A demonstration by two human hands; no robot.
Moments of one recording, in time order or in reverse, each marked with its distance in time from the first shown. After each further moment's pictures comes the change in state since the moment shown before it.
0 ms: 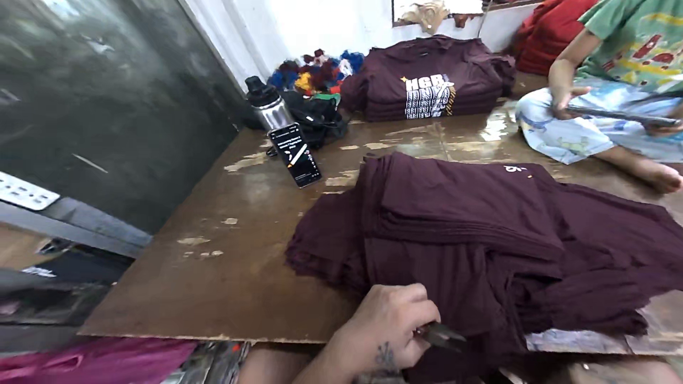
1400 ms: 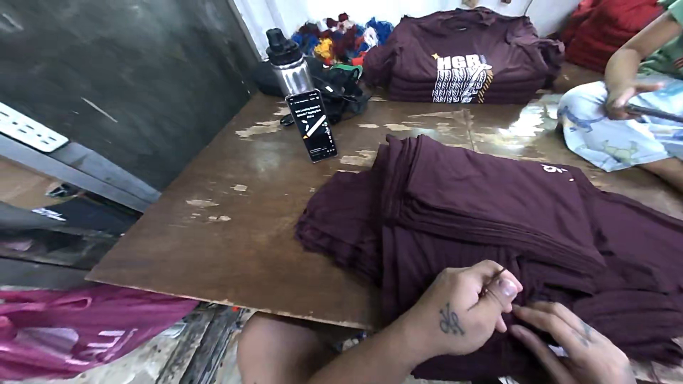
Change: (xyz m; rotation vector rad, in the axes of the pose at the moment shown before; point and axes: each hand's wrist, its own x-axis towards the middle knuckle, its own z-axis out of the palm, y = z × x) left_hand 0.057 0.027 0.016 -0.803 0.134 -0.449; right_hand 0.000 0.057 0.063 -0.419 0.250 0.197
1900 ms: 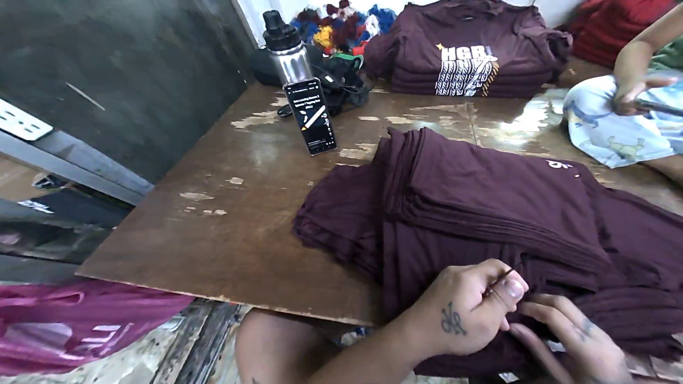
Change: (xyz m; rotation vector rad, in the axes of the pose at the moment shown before) left_hand -0.001 -0.004 0.000 0.011 0.005 0.071; right_hand -0.003 0.003 -0.004 0.037 0.011 -0.014
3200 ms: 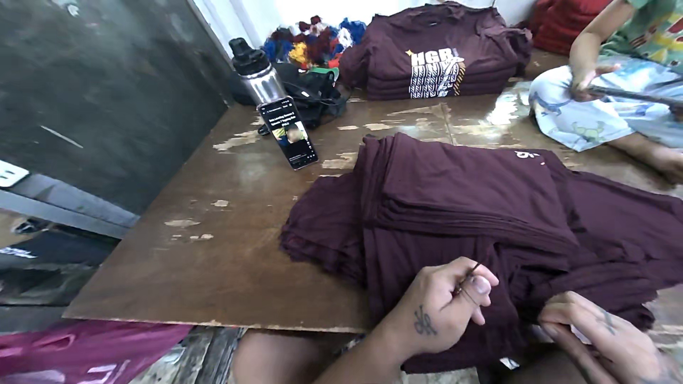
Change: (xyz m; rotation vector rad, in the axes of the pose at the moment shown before) left_hand -0.003 -0.004 0.002 0.007 0.015 0.062; right_hand -0.005 0.017 -0.037 0.059 -0.100 -0.054
